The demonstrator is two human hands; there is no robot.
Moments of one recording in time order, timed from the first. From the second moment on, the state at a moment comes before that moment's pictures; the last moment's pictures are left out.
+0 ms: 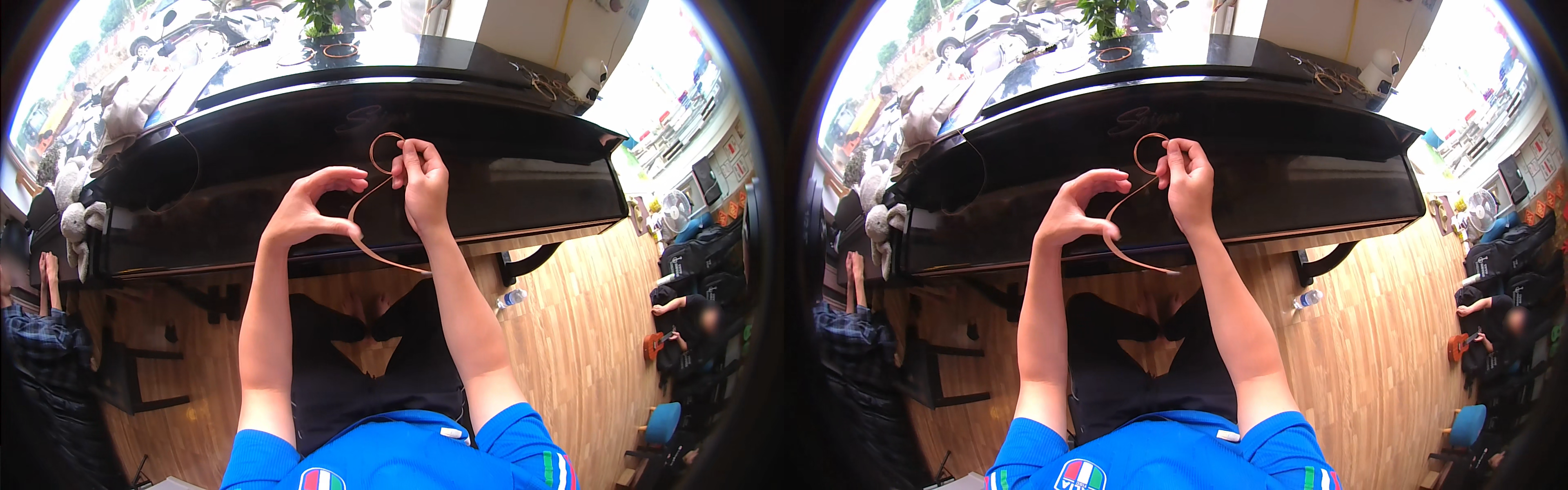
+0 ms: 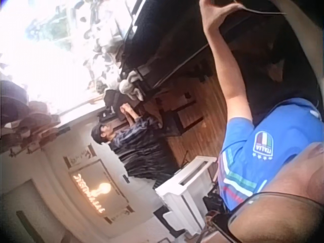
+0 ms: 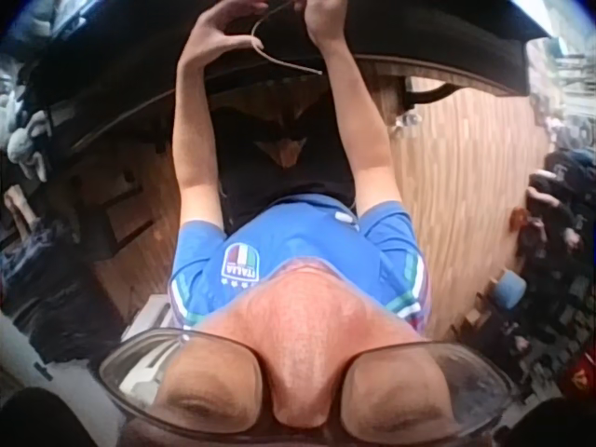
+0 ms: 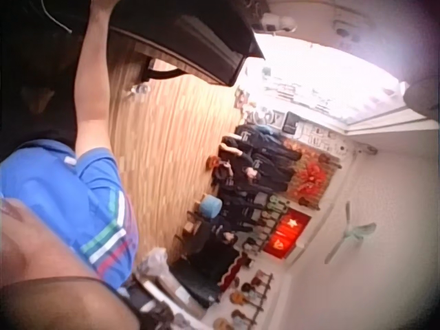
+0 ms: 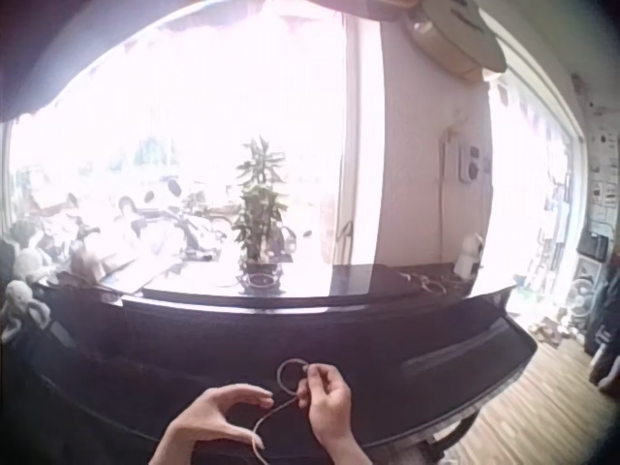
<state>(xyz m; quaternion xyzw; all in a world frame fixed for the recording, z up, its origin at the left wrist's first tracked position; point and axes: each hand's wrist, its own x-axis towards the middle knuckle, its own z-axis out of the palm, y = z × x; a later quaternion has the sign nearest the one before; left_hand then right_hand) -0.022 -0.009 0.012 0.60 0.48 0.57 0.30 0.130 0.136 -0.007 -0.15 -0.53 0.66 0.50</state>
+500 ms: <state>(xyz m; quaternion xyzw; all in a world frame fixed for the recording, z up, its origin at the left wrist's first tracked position) -0.015 0.001 -0.001 0.45 0.54 0.67 0.22 0.134 0.120 0.005 -0.12 -0.68 0.62 0.38</state>
